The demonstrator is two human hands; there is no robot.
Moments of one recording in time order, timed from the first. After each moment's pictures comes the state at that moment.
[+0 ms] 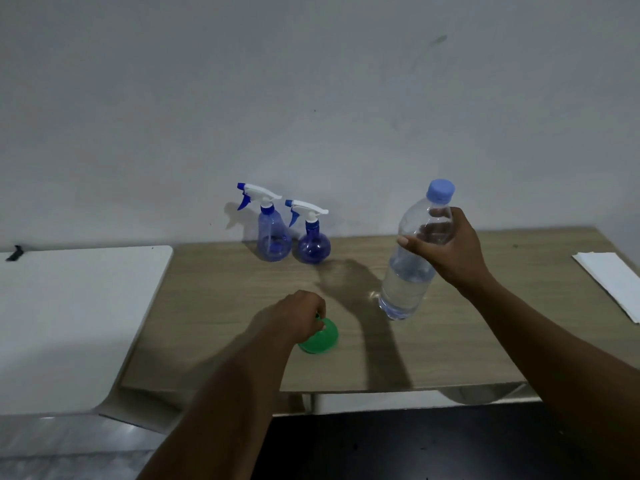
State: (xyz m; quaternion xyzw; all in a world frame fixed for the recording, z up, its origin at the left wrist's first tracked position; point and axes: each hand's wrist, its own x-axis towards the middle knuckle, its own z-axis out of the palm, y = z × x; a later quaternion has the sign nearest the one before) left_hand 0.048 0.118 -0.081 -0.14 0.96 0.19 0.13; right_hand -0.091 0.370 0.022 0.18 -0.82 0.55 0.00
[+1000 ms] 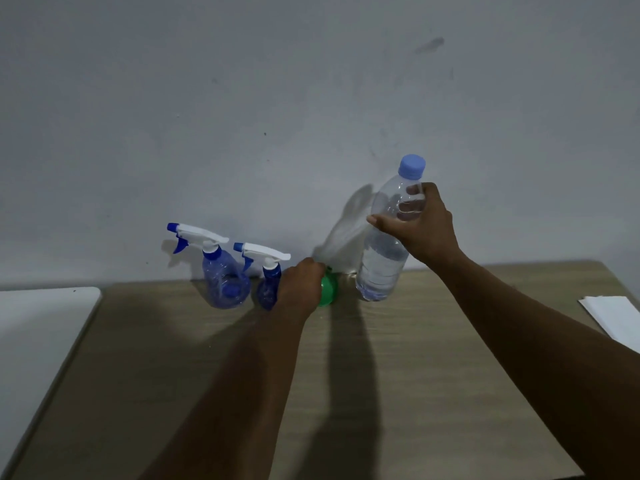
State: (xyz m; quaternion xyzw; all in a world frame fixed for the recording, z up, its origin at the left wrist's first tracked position) left_hand -0.155 0.115 -0.084 -0.14 0.98 0.13 0.01; right_hand -0.257 0.312 0.031 0.16 -0.86 0.49 0.01
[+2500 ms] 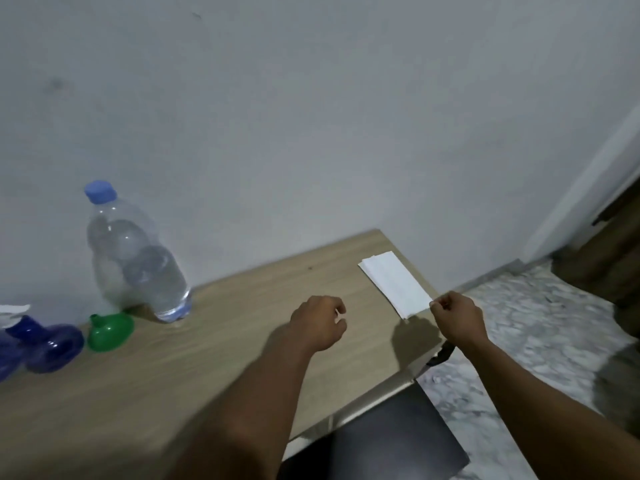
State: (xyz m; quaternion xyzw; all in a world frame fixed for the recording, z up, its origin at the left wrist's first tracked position) left_hand -0.208 0.539 -0.071 0.07 0.96 0.26 0.08; right_hand -0.222 0.821 -0.072 -0.17 -0.93 0.34 0.02
